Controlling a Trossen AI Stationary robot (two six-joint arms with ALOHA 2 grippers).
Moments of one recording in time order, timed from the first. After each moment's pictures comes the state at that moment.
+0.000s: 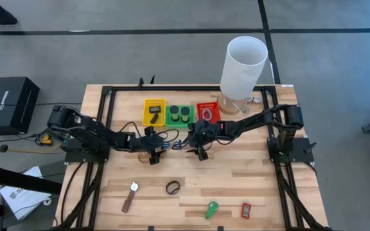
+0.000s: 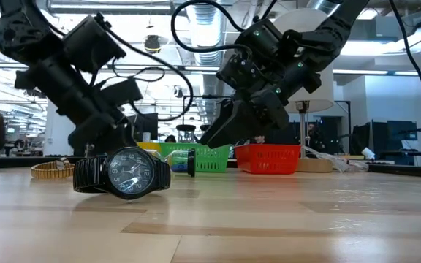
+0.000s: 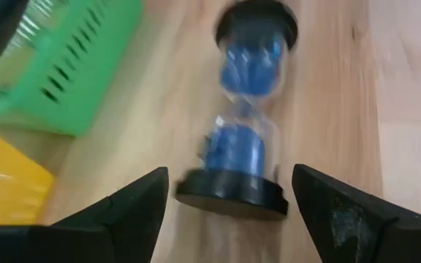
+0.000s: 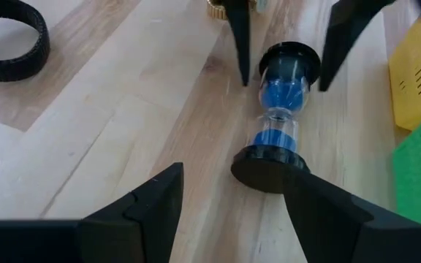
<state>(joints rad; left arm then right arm) -0.09 1.53 0.40 0.36 -0.36 -0.09 -0.07 1.86 0.93 0.25 -0.20 -0.37</state>
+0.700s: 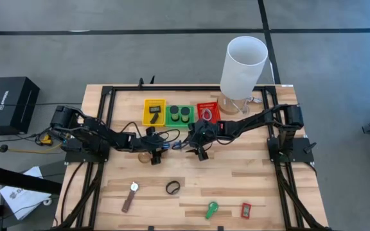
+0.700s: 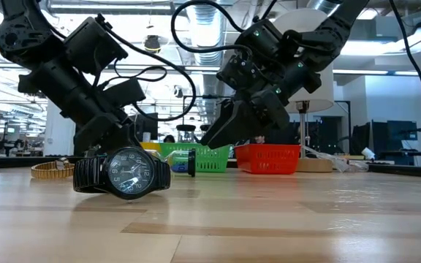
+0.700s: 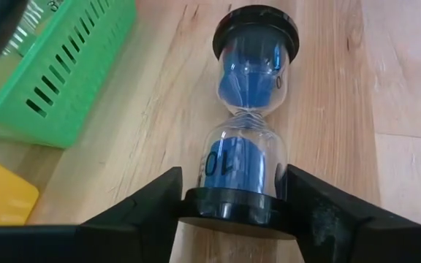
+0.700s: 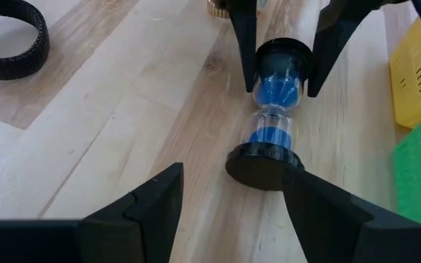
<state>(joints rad) -0.09 1.57 0.40 0.44 -0.34 -0.09 -0.07 1.86 0.93 0.24 -0.20 -0.37</state>
